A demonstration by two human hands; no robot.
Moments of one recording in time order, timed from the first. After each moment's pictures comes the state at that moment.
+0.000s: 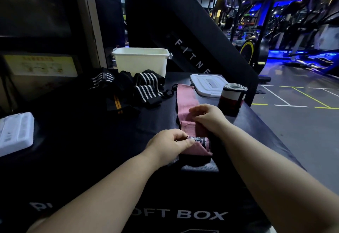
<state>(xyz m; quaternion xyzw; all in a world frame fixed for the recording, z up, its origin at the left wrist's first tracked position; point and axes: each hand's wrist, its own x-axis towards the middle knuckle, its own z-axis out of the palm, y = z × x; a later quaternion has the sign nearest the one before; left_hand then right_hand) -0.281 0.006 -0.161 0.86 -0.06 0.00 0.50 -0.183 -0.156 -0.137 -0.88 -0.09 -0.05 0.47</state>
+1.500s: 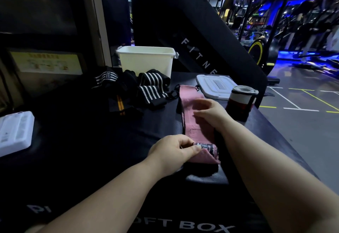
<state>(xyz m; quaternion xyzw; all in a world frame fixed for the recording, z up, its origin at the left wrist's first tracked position) -0.276 0.009 -0.164 0.88 -0.06 0.01 0.46 -0.135 -0.147 -0.141 -0.82 -0.07 0.00 0.57</state>
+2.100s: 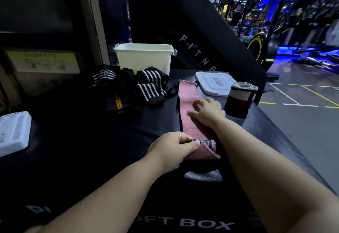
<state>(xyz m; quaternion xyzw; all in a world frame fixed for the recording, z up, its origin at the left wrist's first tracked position) -0.271 0.007 -0.167 0.87 -0.05 -0.01 0.49 -0.130 -0.140 -0.148 -0.98 -0.05 -0.06 0.20</state>
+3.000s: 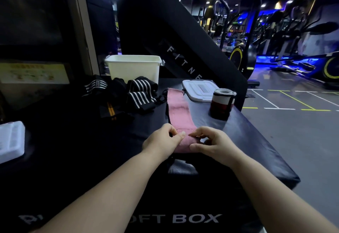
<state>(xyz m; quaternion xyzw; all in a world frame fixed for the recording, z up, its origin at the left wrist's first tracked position) -0.270 -0.002 -0.147 0.93 0.02 0.04 0.37 -0.260 -0.194 -0.151 -0.86 -0.25 -0.07 0.44</state>
